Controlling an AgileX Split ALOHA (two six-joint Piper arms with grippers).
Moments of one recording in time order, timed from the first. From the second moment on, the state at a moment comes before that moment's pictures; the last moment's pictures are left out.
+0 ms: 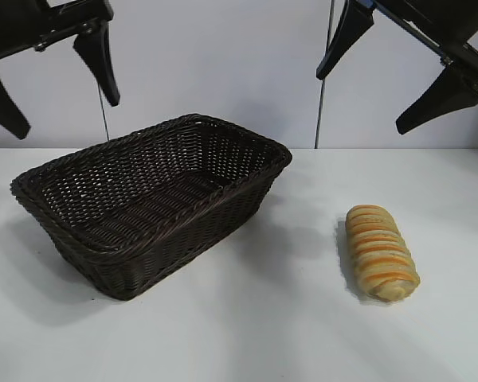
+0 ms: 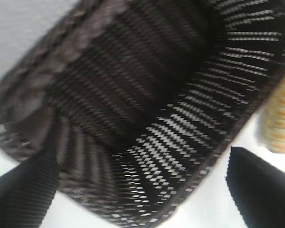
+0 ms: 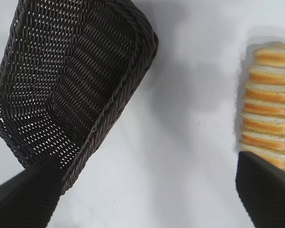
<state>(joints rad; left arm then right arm) -0.27 1.67 -1.19 -0.24 0.92 -0.38 0.11 1.68 -1.37 0.53 0.99 0.01</state>
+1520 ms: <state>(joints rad) -0.27 1.85 -1.06 -0.38 0.61 -0.38 0.11 1.68 -1.37 0.53 0.99 0.00</state>
